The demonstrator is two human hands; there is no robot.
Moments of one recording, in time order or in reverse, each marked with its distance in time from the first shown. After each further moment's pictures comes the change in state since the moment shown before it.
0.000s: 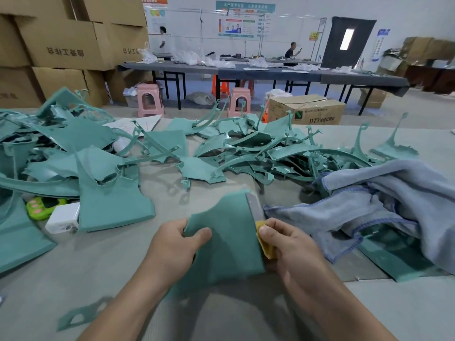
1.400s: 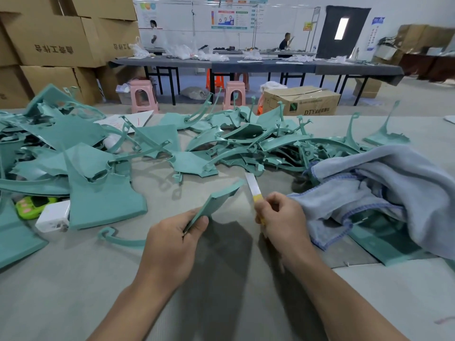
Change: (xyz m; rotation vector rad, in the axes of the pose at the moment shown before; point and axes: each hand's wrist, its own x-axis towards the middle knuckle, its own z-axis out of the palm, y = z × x) left_hand -0.006 -0.010 0.013 0.346 0.232 0.539; right_hand 0.039 0.001 -0.015 -0.510 0.286 -0.352
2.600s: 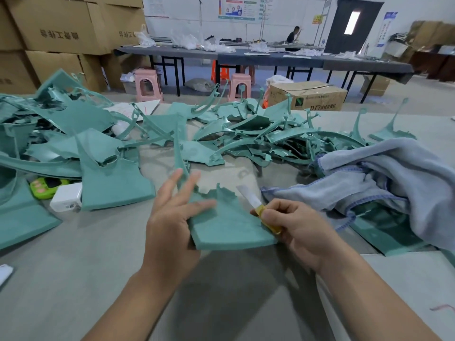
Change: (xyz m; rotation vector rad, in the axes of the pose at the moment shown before) left_hand -0.014 0.012 -0.019 0.190 0.053 0.277; right_hand -0.021 -0.008 -0.026 0.476 -0.418 0.342
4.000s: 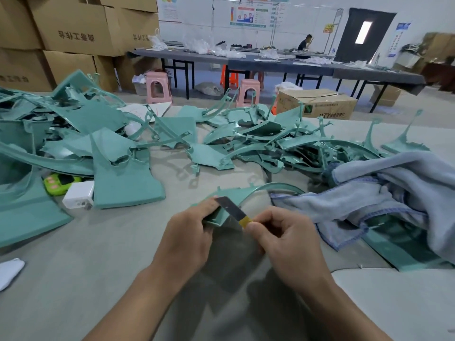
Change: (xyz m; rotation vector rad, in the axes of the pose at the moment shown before) left_hand 0.006 -0.006 0.014 -0.025 -0.171 -0.259; right_hand -0.016 0.018 0.033 -0.699 0.139 -0.596
